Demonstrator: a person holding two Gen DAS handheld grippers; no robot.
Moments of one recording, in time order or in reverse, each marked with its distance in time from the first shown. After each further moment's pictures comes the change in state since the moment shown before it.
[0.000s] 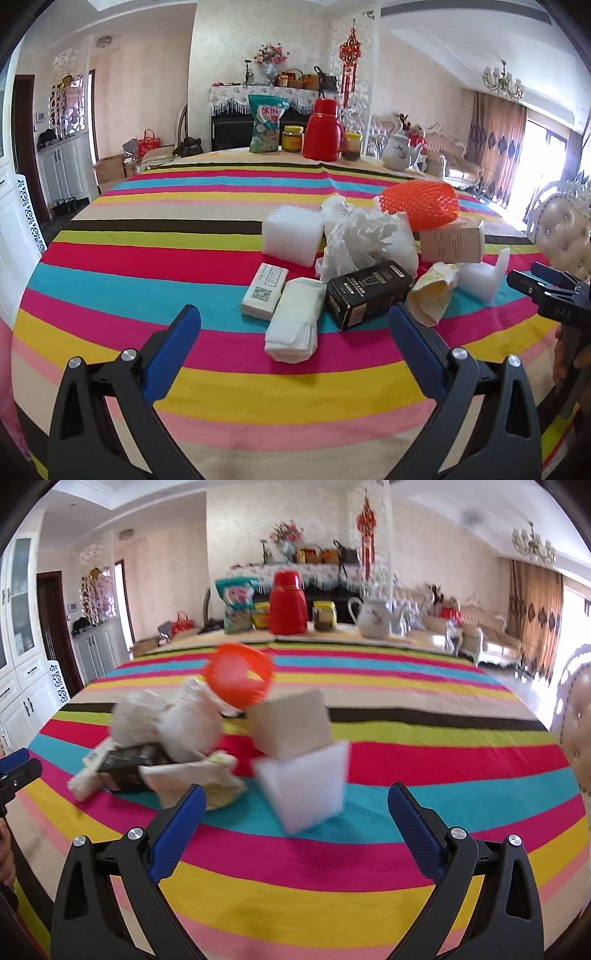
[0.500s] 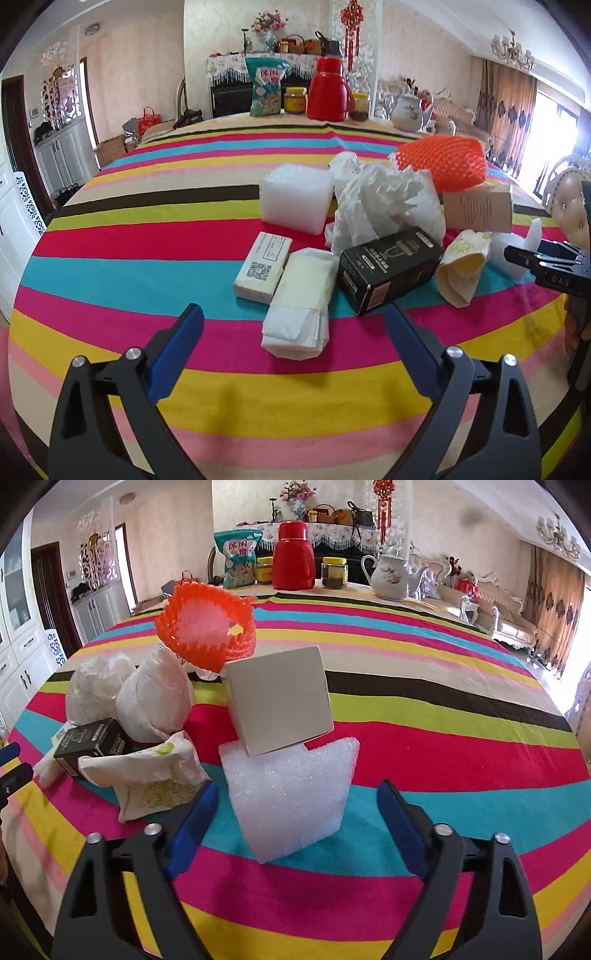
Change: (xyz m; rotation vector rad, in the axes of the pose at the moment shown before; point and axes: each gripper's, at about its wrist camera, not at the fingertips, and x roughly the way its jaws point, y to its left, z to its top) left arm 0.042 0.000 -0.001 0.036 0.152 0.037; right arm 0.065 0.002 0.014 -0.065 0.165 0.014
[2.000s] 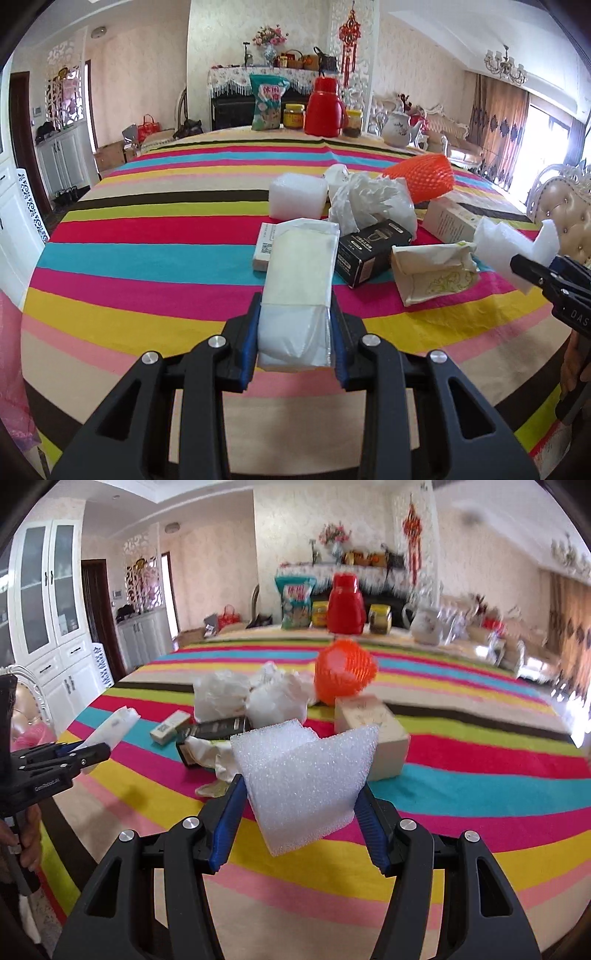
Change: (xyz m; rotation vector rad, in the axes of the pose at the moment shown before) left arm -0.065 0.010 -0.031 -0.022 -0.080 -0.032; right arm -0.120 0.075 -0.059 -0.053 -0.247 0.098
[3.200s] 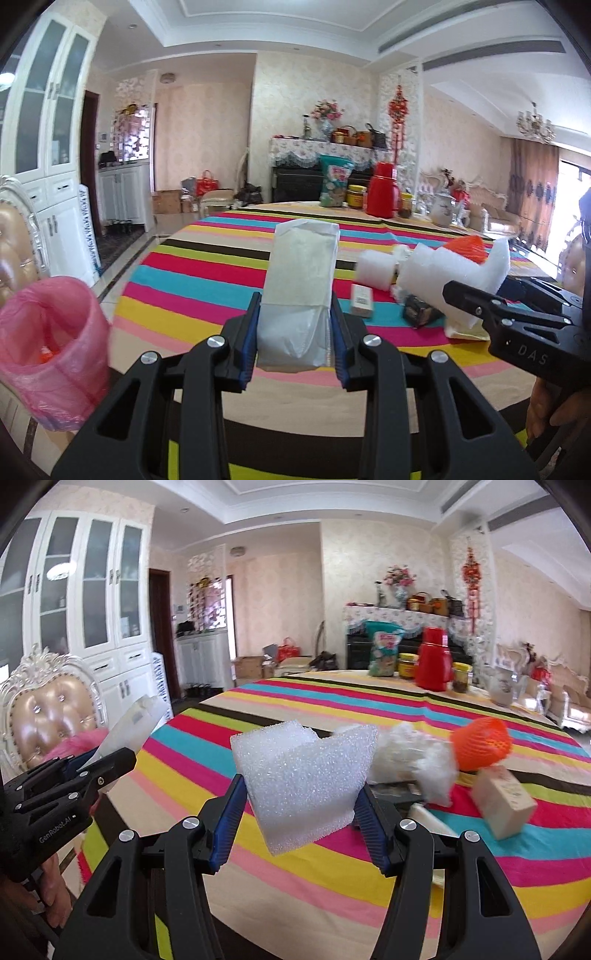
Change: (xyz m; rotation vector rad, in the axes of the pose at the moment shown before) left arm -0.122 0.072 -0.042 -0.116 -0.313 0.198; right arm -0.002 0.172 0.031 -0.131 -0.110 0.253
